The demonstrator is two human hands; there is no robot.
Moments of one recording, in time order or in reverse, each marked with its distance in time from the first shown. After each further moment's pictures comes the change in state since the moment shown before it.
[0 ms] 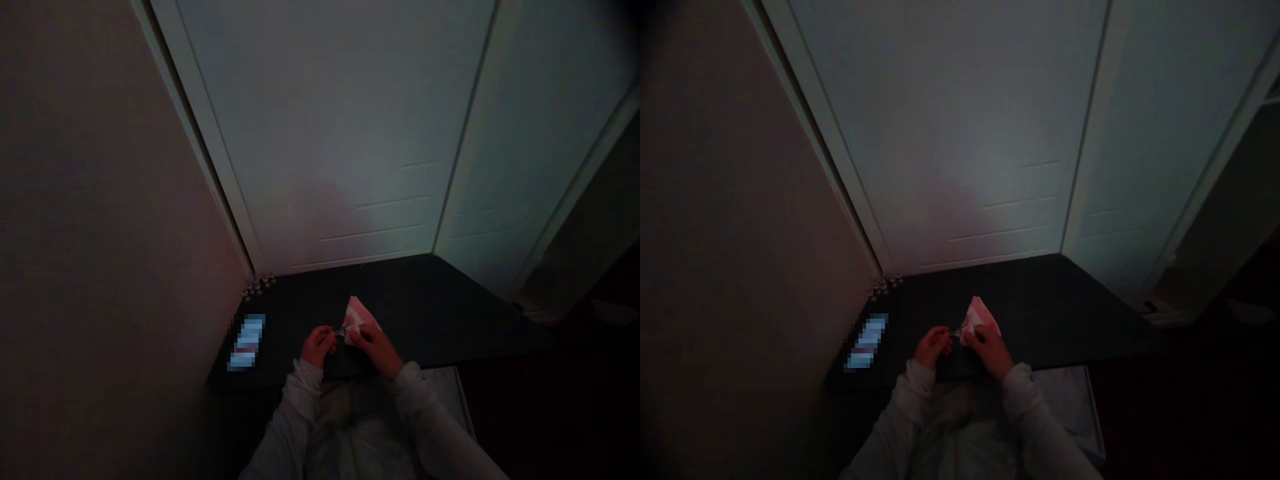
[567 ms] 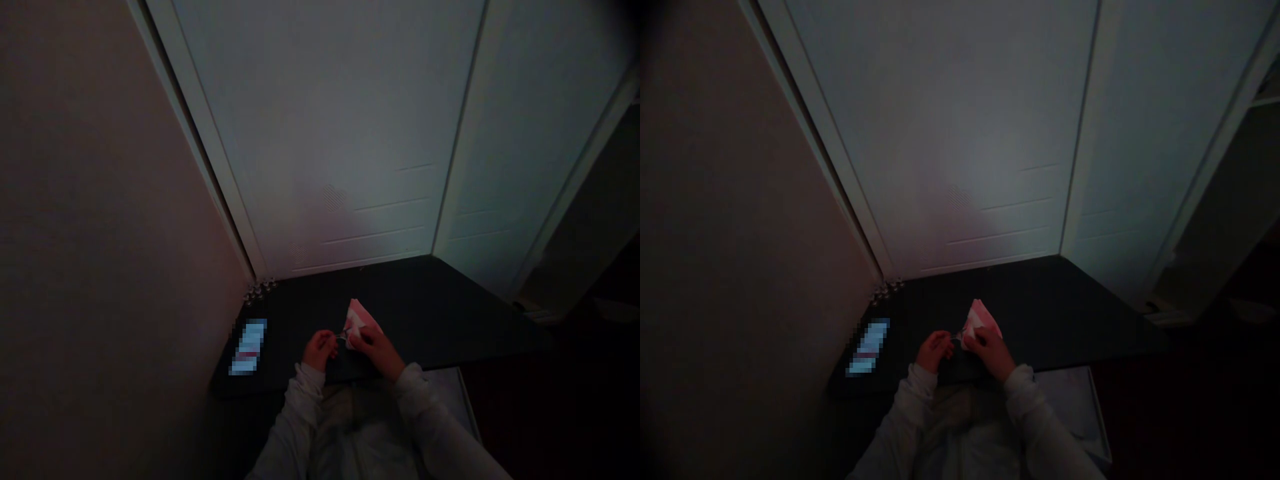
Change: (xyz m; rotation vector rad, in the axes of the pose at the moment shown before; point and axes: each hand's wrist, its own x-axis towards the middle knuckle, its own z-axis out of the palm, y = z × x) left_hand 0.001 0.001 0.001 -0.015 0.018 -0.023; right_hand 0.003 0.004 0.000 -0.084 -0.003 -0.028
